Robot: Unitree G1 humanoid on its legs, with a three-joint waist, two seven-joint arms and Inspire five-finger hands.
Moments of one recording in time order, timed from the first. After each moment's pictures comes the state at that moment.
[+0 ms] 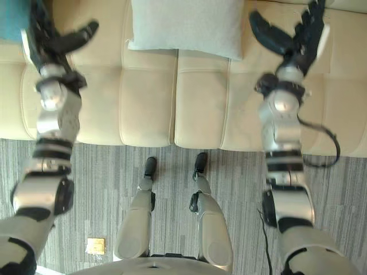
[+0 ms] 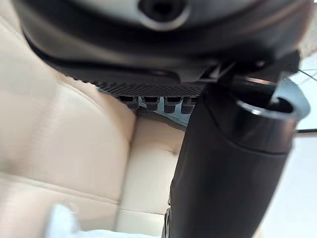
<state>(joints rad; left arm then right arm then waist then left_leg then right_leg) -0.74 0.42 0.11 0.49 -0.46 -0.12 0.37 -0.63 -0.39 -0.16 0.23 0.35 -0.07 -0.45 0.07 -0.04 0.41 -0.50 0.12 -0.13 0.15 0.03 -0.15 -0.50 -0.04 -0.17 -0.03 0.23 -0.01</state>
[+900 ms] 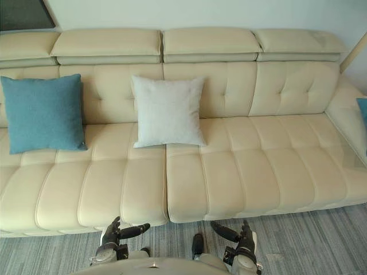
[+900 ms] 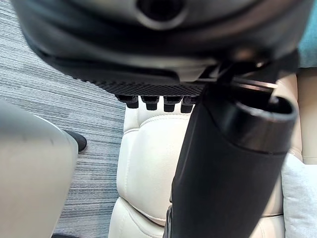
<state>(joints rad) 0.10 0.03 0.17 0.92 -0.03 -0.08 0.17 0.17 0.04 -0.25 0.79 0.02 -0.05 -0.21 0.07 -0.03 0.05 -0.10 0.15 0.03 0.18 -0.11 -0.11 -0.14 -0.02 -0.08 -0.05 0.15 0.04</state>
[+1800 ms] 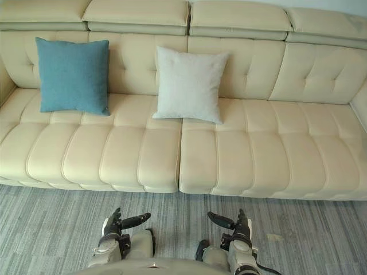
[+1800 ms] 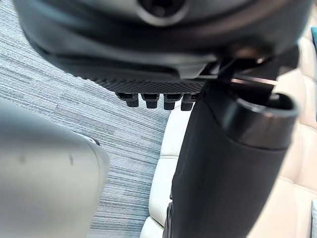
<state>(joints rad) 0.05 0.00 0.21 0.90 -0.04 -0.08 0.19 0.03 0.01 -0.20 0.91 0.02 -0.04 -0.24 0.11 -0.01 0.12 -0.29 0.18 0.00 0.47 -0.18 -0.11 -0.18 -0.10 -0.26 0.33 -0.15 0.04</state>
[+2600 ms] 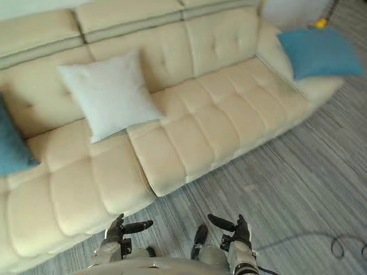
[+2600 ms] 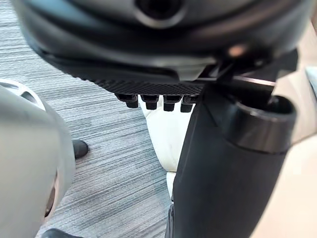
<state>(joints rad) 0.01 0.03 0.17 1.02 0.01 -0.06 0.19 -0.01 0.01 -0.29 1.00 0.02 -0.03 -0.22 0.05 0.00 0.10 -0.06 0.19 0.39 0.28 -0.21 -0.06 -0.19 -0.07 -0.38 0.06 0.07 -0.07</state>
